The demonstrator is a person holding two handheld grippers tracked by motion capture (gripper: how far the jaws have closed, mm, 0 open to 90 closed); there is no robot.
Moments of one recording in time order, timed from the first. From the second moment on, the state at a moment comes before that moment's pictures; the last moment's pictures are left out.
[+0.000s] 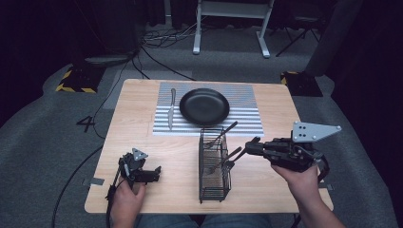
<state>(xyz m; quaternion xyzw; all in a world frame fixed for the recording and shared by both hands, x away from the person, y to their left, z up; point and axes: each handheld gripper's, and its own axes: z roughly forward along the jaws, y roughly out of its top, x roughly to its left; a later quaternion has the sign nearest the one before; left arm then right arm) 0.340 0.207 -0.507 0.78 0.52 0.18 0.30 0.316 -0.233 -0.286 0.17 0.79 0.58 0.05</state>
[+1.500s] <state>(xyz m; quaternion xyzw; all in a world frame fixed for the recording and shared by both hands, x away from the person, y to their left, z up) 0.340 0.207 -0.507 0.77 0.52 0.18 0.30 0.430 -0.313 -0.274 0.26 0.79 0.53 0.18</state>
